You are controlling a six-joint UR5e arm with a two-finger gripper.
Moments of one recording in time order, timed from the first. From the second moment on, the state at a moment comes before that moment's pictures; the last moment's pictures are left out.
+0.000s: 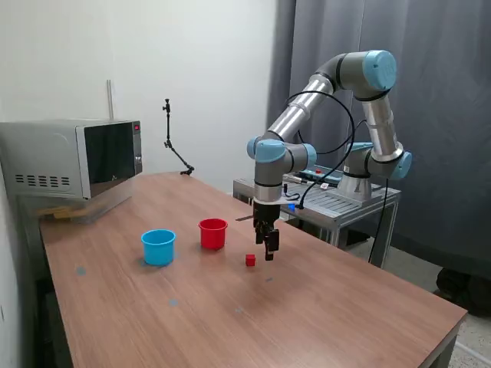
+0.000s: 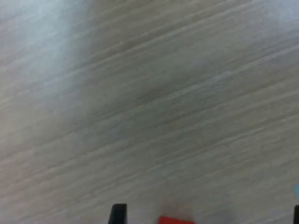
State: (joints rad) arm -0.05 -0.89 1.60 -2.24 -1.59 -2.72
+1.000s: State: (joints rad) arm -0.05 -0.84 1.60 -2.33 -1.63 -2.62
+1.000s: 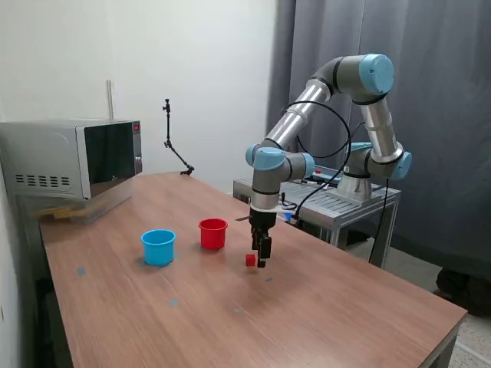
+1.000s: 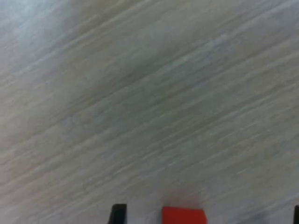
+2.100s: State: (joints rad) arm -0.05 -0.84 1.60 -2.36 -1.64 -2.61
